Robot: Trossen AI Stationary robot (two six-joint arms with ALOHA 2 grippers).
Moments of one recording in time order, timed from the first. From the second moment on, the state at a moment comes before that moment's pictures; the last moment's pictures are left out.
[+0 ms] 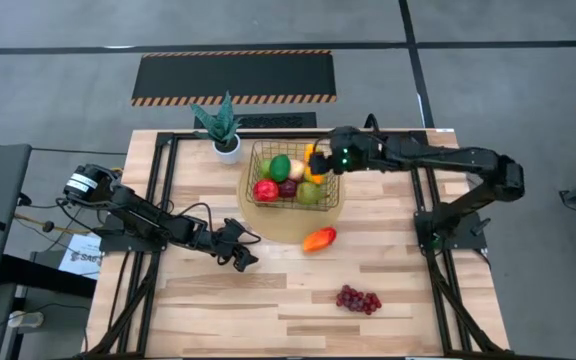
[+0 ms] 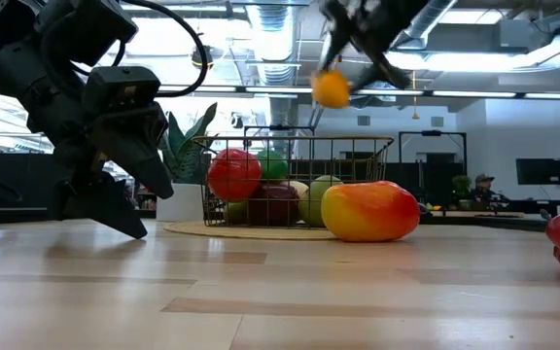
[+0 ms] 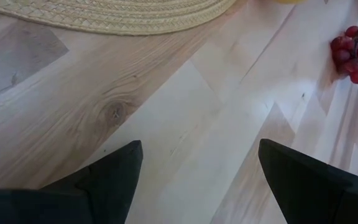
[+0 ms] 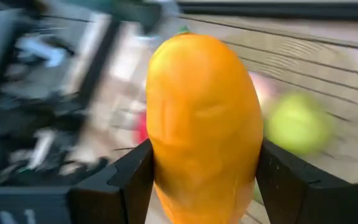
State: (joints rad) left arm -0.30 1.47 0.44 0.23 -0.15 -1.14; right arm -0.24 1.43 1.27 -0.53 0.14 0.97
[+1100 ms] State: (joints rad) left arm -0.30 1.47 0.44 0.23 -0.14 -1.12; right arm -0.22 1.67 1.27 -0.68 0.14 1.12
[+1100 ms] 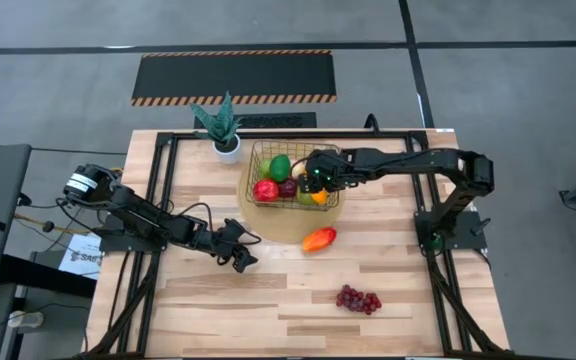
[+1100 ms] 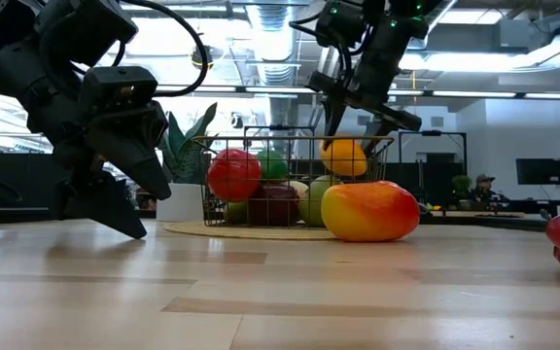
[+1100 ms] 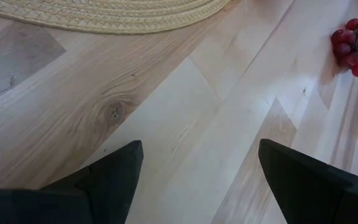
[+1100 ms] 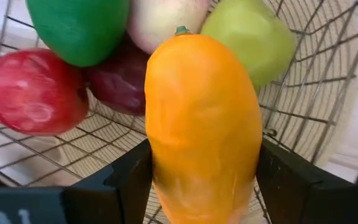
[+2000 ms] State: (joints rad) left arm -0.30 1.47 0.44 0.23 -0.14 -1.12; right arm -0.22 1.66 1.27 -0.67 0.14 1.12
